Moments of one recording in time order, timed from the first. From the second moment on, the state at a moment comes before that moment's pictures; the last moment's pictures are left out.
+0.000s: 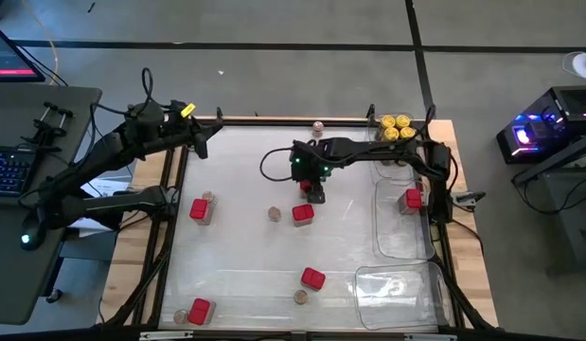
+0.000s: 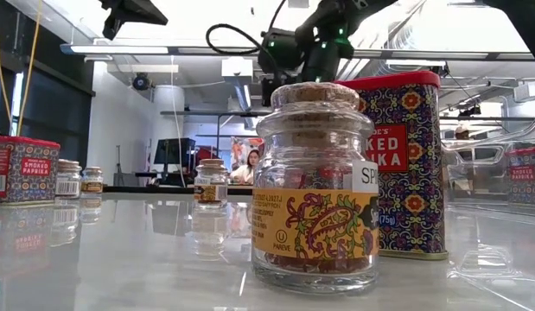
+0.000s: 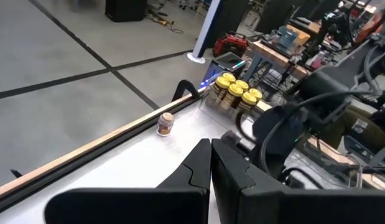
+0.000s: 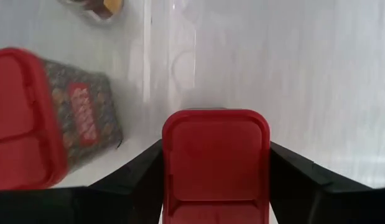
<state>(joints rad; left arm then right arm) 0.53 0.75 0.98 -0.54 -0.01 -0.34 -0.22 1.97 1.53 -0.82 -0.10 -0.24</state>
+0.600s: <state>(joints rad) 0.54 0.79 0.98 -0.52 -0.04 -0.16 -0.13 1.47 1.56 -1.43 0.19 0.53</state>
